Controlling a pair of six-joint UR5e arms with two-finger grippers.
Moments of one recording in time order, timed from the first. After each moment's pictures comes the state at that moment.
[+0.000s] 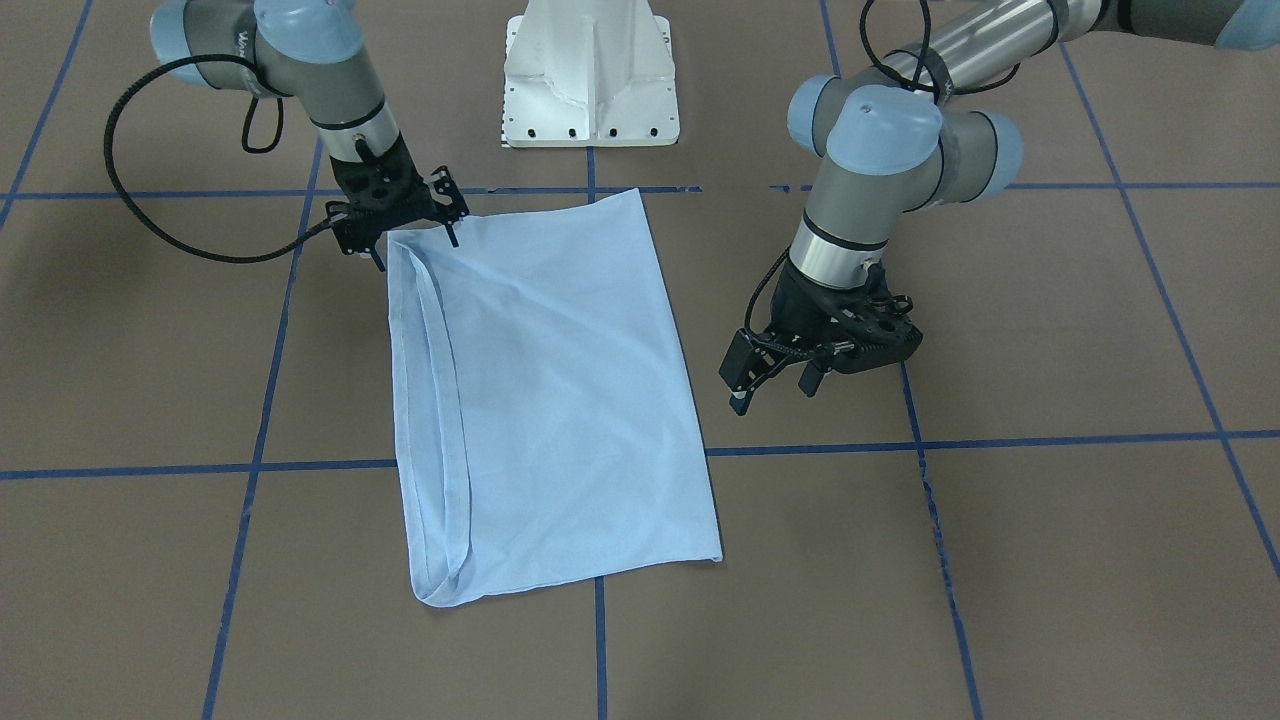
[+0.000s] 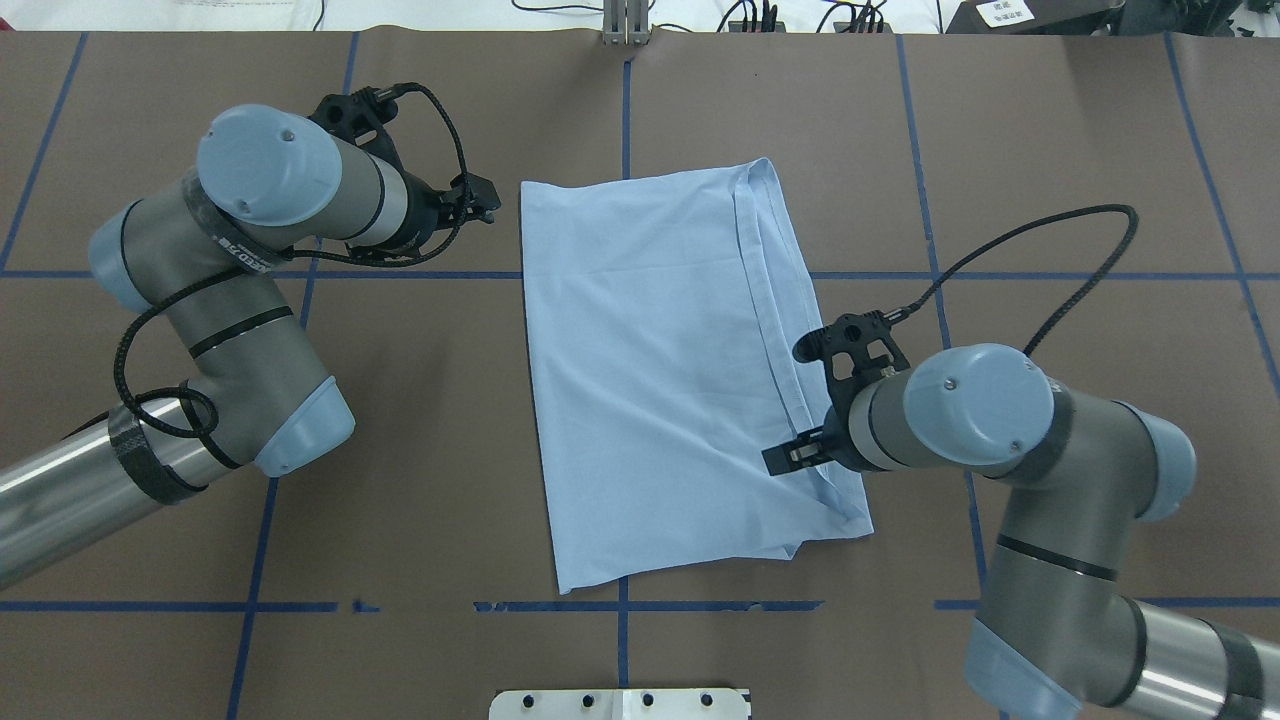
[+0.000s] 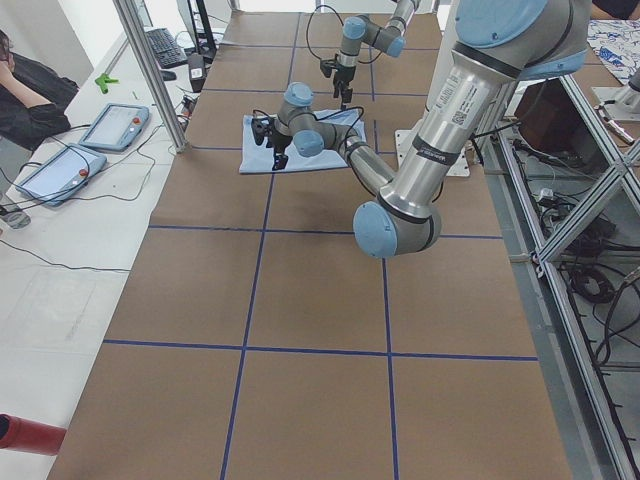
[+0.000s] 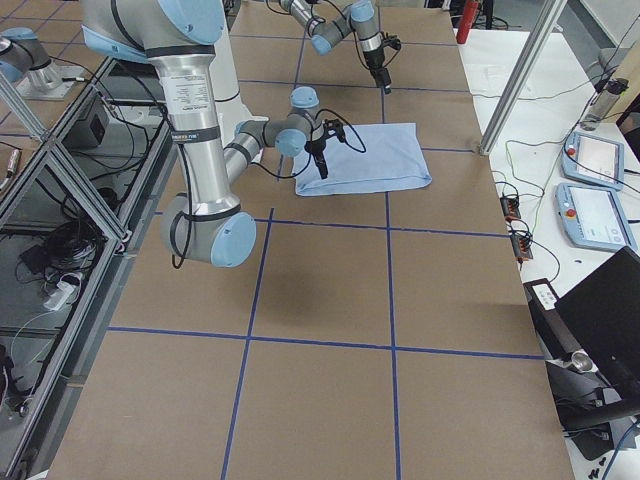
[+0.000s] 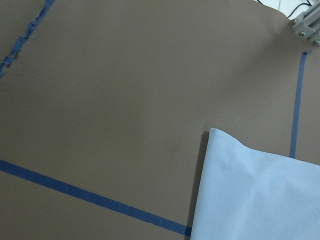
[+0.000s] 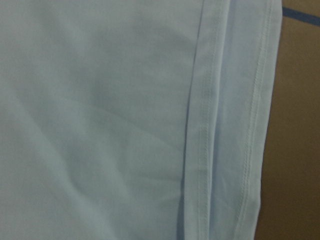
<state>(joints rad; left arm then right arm) -0.72 -2.13 -1.62 -1.97 -1.77 -1.51 0.46 -1.25 1.92 -1.38 1.75 0.94</state>
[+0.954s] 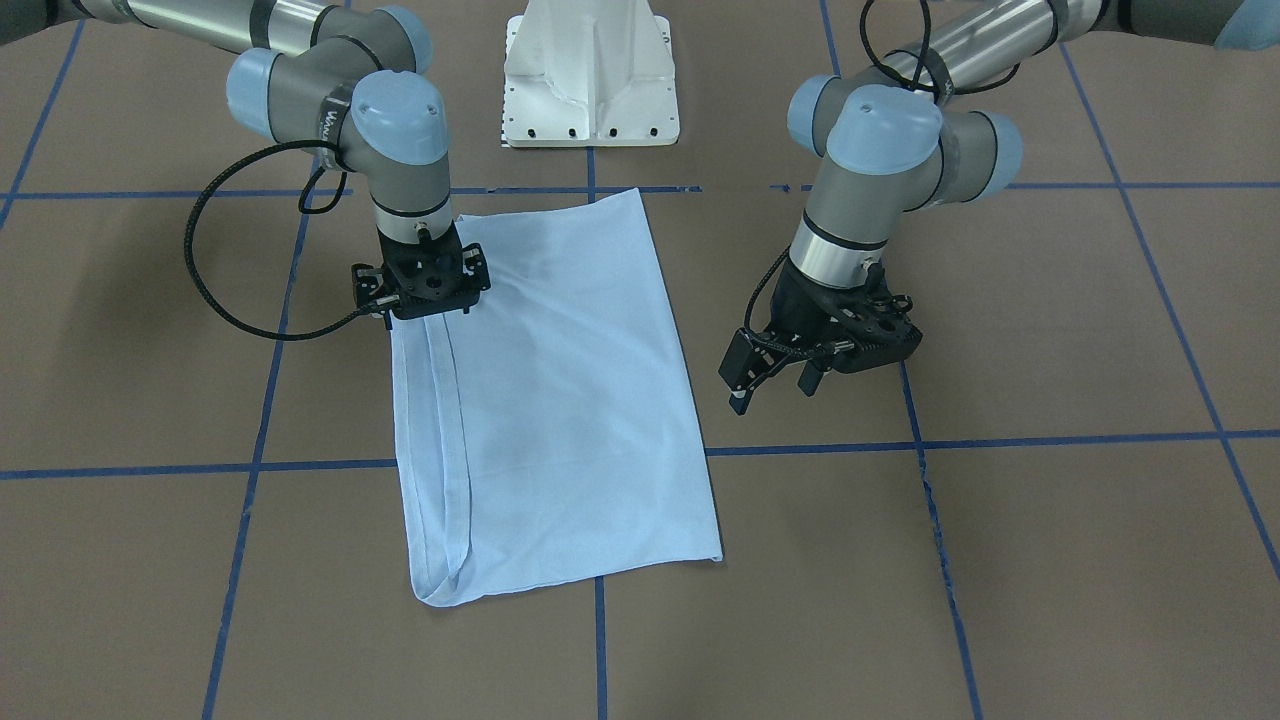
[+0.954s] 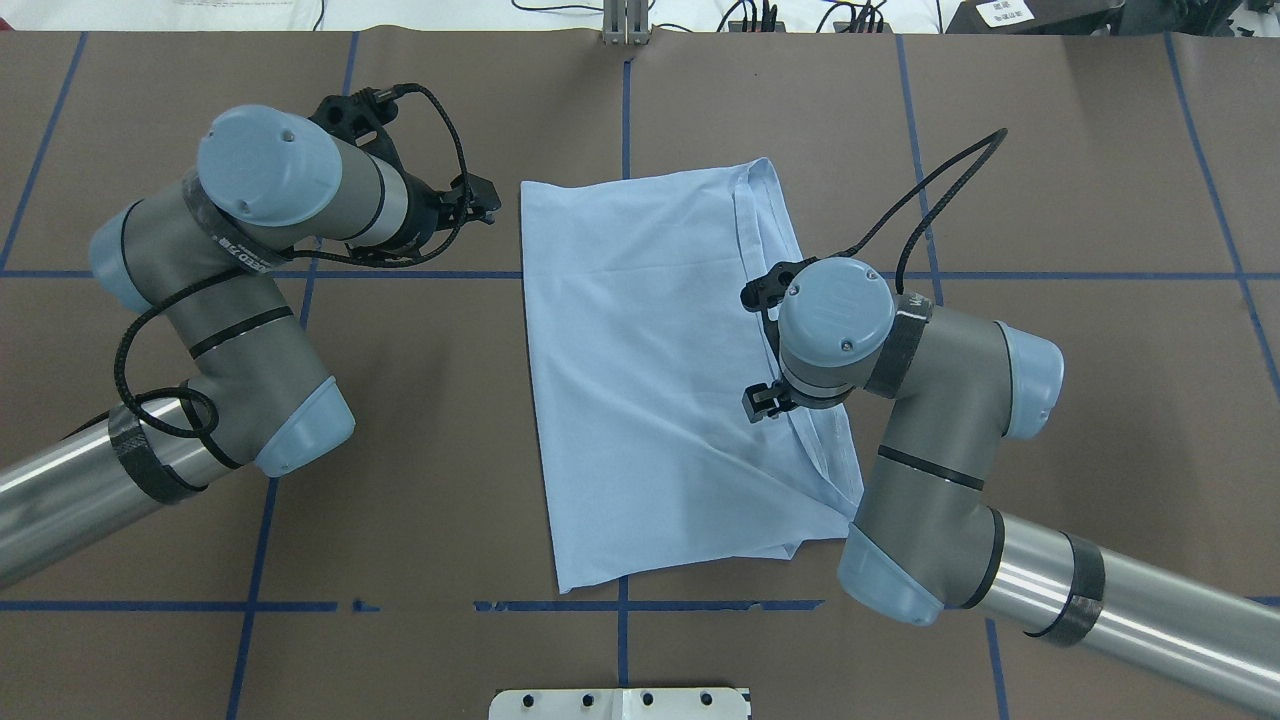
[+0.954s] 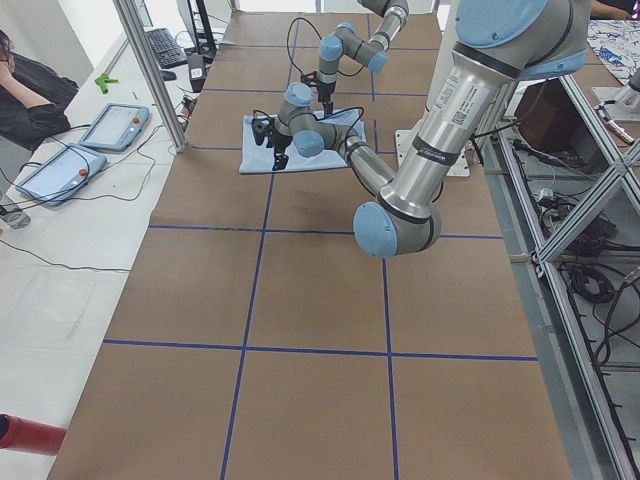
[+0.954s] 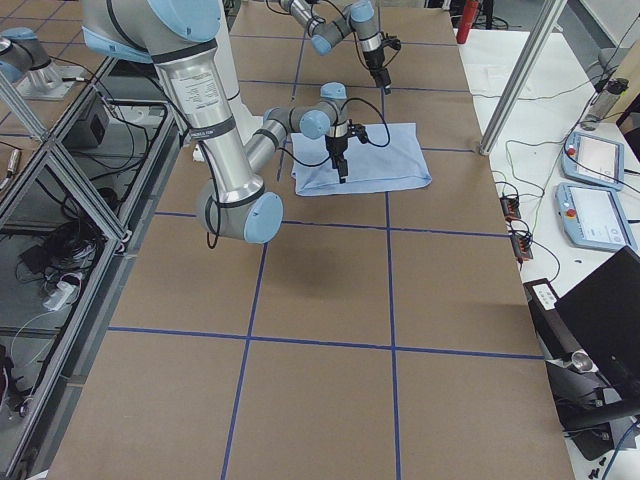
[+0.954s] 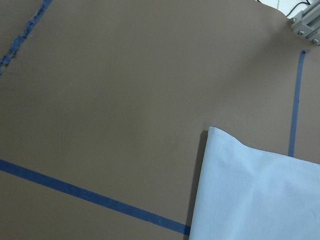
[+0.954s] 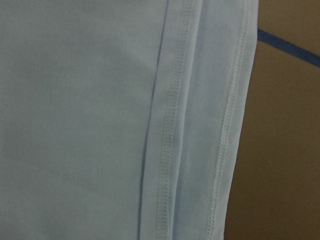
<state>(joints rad) -0.72 -2.13 -1.62 -1.97 -1.77 -1.52 0.51 -1.07 1.76 -1.72 1.76 0.84</state>
